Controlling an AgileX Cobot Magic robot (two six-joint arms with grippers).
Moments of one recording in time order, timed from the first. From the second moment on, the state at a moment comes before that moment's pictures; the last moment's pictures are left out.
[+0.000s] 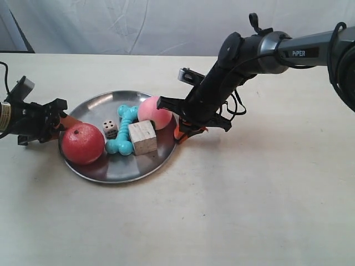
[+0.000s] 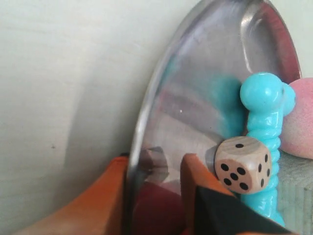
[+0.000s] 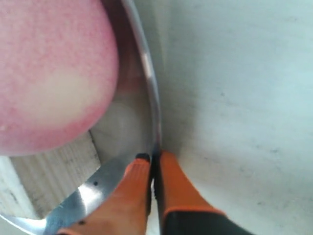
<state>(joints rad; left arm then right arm) 0.18 2.10 -0.98 1.72 -0.79 -1.94 0.32 2.27 -1.60 0.63 0.90 -0.03</state>
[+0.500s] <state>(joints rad) 0.22 2.09 -0.98 1.72 -0.75 -1.91 0.32 2.26 -1.60 0.60 0.93 -0.04</state>
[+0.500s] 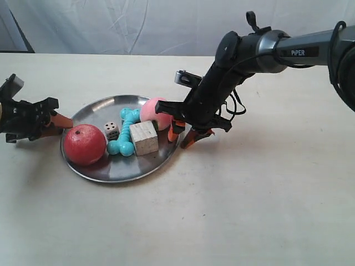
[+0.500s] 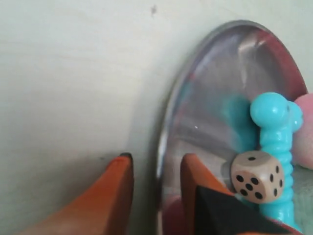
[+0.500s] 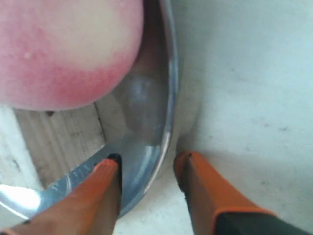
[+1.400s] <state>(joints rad) 0.36 1.51 -0.98 1.75 -1.01 -1.85 0.33 1.31 -1.27 0.08 0.78 0.07</state>
